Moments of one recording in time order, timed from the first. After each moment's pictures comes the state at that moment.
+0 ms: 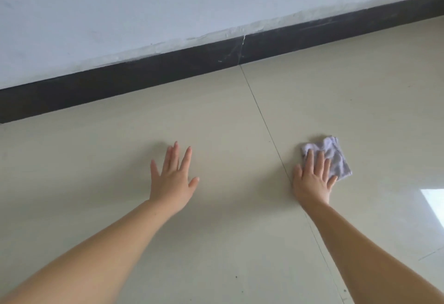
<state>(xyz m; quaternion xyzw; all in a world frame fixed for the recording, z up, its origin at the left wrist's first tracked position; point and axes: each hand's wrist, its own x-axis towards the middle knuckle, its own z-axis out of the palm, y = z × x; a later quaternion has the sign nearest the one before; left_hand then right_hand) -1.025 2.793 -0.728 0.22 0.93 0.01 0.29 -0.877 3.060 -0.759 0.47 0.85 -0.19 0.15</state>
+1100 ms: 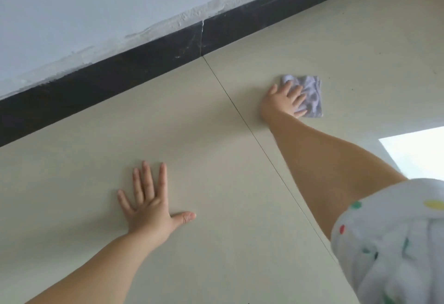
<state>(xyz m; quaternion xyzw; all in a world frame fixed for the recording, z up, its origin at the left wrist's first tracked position) -1.055 2.803 -0.751 0.21 0.89 -0.04 0.41 -1.056 3.120 -0.756 0.65 0.72 -0.23 0.10</state>
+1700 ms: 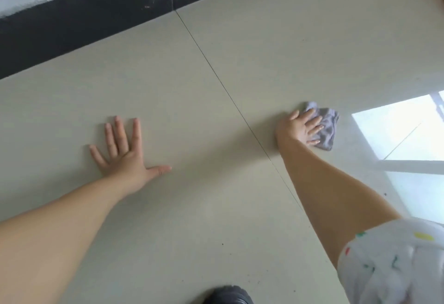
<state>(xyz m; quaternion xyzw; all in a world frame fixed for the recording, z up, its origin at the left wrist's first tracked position) -1.054 2.803 -0.750 0.22 0.90 -0.03 0.38 -0.893 3.089 -0.758 0.77 0.60 -0.22 0.05</state>
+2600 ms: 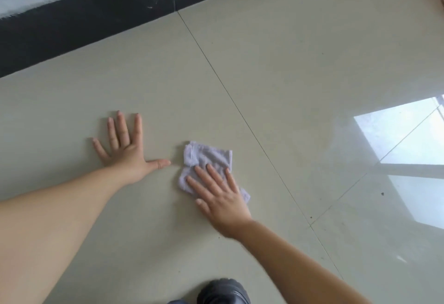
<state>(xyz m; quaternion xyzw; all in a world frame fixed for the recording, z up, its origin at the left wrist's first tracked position) -1.054 2.802 -0.752 0.23 0.90 -0.03 0.37 -0.827 2.903 -0.771 0.12 0.97 -0.16 0.13</state>
